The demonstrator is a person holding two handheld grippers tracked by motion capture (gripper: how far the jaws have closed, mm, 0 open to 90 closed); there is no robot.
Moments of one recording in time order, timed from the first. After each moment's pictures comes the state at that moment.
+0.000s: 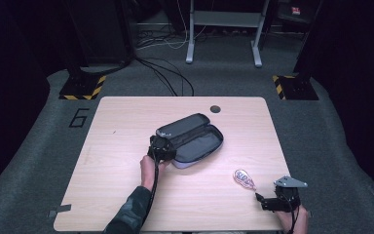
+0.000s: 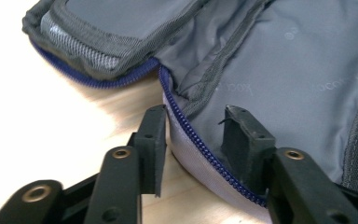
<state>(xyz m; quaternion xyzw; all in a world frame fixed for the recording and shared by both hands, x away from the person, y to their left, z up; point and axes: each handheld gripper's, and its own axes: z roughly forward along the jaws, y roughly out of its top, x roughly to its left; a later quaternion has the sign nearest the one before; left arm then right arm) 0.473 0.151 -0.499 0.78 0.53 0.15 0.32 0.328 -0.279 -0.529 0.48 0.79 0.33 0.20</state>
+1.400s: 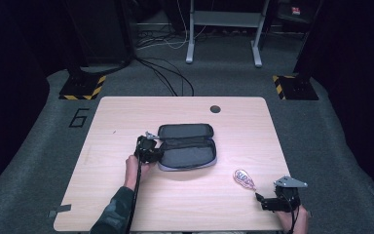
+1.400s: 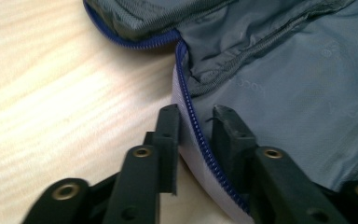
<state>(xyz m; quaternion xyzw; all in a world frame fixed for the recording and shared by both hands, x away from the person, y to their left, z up) 0.473 0.195 -0.500 0.81 0.46 0.15 0.32 0.328 -0.279 -0.529 0.48 0.78 0.33 0.20</state>
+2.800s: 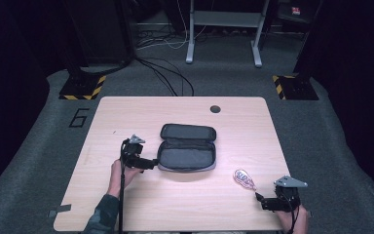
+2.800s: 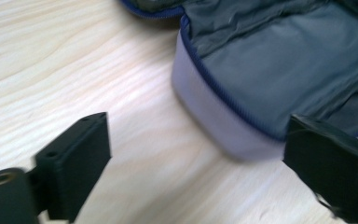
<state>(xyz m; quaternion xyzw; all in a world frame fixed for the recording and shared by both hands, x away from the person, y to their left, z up) 0.441 0.239 -0.486 0.81 0.45 0.13 0.35 0.328 -0.279 -0.530 0.48 0.78 0.34 0.20</state>
